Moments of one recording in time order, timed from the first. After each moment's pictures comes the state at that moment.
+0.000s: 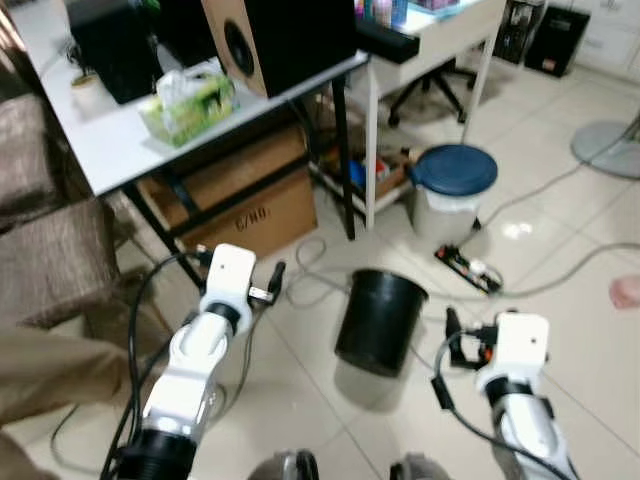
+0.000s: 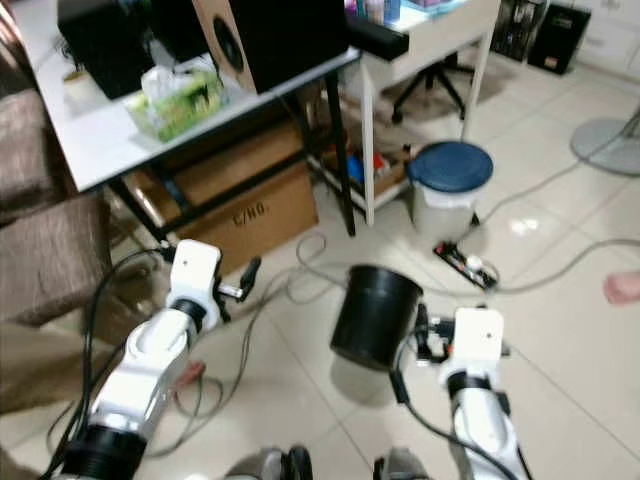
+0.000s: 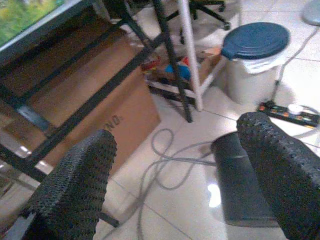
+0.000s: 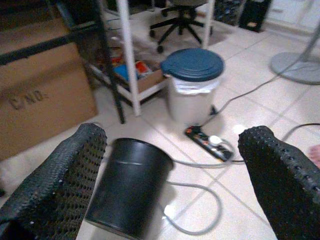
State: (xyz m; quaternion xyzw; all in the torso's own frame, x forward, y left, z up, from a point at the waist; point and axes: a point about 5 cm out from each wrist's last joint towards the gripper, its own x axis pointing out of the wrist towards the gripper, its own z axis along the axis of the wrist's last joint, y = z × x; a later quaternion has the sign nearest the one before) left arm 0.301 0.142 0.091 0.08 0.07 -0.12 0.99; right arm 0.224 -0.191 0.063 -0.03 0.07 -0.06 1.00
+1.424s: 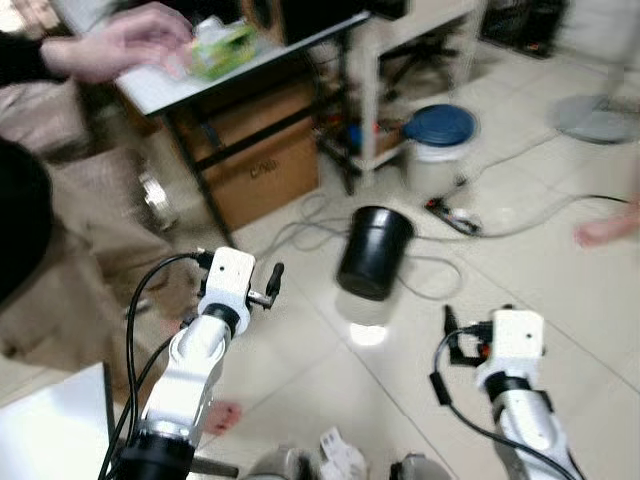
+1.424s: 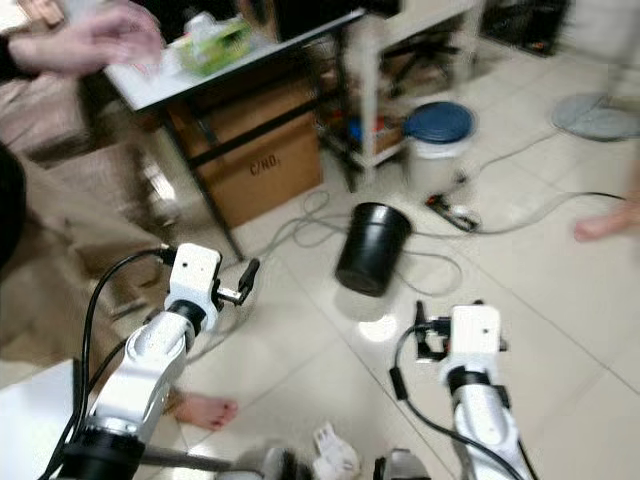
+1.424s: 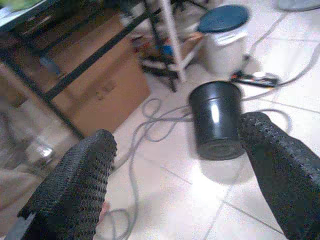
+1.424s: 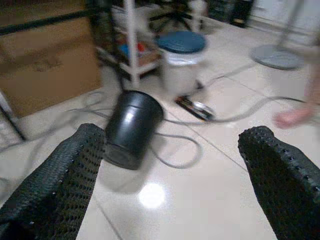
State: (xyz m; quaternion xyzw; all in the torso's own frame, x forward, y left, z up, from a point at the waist) left arm 0.300 0.146 0.092 0.10 0.07 -0.11 0.99; right arm 0.229 -0.191 0.062 -0.04 0.07 -0.04 1.00
